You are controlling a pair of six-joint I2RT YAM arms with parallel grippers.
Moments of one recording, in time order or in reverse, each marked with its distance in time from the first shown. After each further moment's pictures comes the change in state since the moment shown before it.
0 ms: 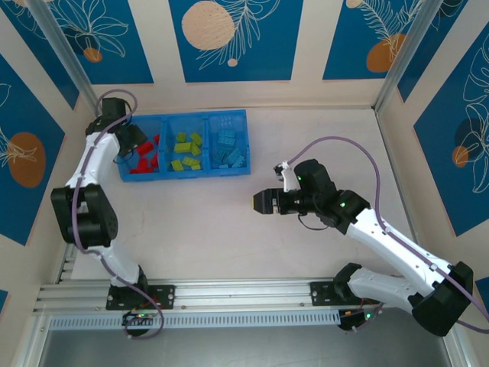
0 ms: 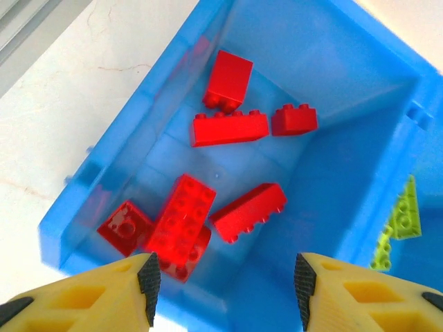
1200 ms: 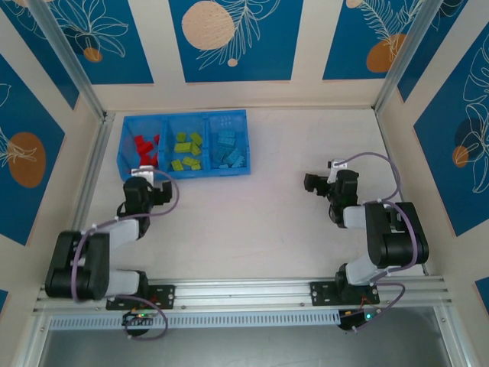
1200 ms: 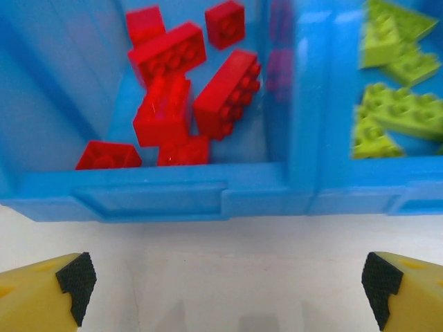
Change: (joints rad) left arm -0.136 -0.343 -1.139 1.212 -0.063 0.570; right arm -0.665 0.508 -0.497 1.183 0.276 -0.486
